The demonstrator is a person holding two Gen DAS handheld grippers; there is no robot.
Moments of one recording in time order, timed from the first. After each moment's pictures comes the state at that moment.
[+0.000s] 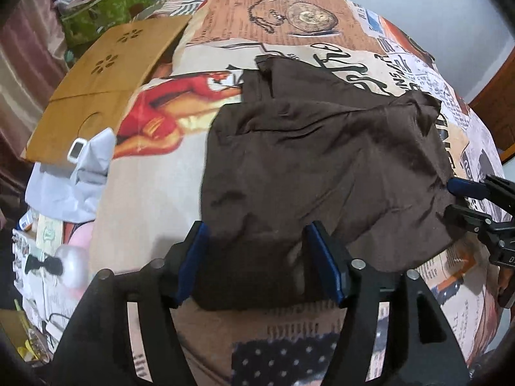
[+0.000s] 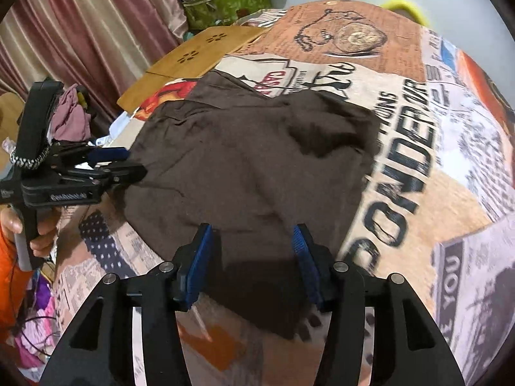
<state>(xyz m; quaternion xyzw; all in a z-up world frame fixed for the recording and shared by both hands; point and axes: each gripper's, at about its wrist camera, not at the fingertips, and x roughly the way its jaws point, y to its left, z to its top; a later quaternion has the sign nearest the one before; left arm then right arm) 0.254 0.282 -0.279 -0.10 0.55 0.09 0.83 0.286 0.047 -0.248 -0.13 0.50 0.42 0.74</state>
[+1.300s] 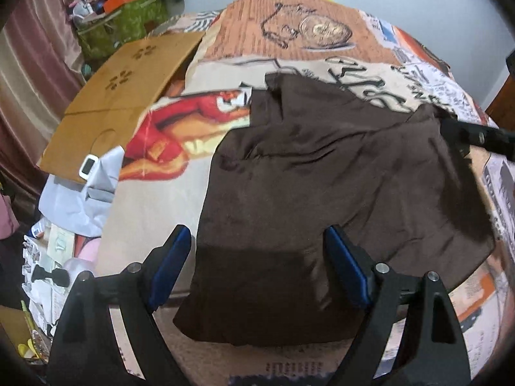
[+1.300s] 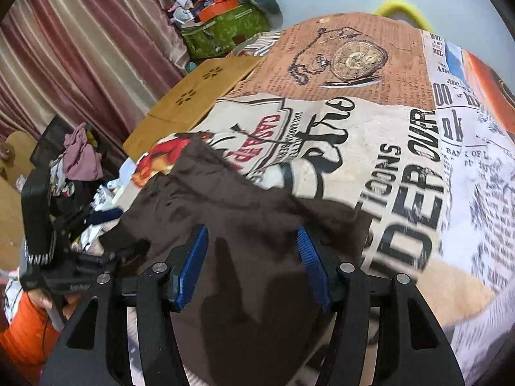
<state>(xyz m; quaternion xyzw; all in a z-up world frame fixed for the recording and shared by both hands) 0.272 0.277 -0.292 -0.08 0.52 0.13 0.84 0.349 0.074 -0.241 -0.05 0.49 0.45 0.75</state>
